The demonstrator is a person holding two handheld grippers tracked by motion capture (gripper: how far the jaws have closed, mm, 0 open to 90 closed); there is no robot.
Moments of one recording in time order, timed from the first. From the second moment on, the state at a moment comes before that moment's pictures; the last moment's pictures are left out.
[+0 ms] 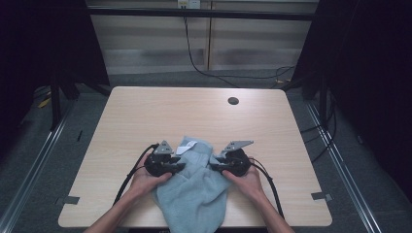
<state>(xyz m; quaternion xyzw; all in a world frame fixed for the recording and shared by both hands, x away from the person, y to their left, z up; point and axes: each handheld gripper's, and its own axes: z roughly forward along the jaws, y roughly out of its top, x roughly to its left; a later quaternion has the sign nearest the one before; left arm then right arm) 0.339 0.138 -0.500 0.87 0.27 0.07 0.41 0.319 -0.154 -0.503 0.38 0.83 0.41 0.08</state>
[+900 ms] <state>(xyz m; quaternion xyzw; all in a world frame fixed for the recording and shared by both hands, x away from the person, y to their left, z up) 0.345 0.225 -0.420 0.73 0.35 0.08 0.59 0.331 -0.238 -0.412 0.45 0.70 0.52 0.19</state>
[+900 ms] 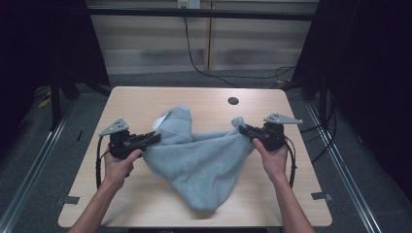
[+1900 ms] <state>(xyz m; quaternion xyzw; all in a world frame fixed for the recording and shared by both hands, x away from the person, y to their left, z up) 0.303 0.268 -0.445 0.74 0.40 0.10 0.53 0.296 -0.276 -0.415 0.48 0.69 0.51 0.22</state>
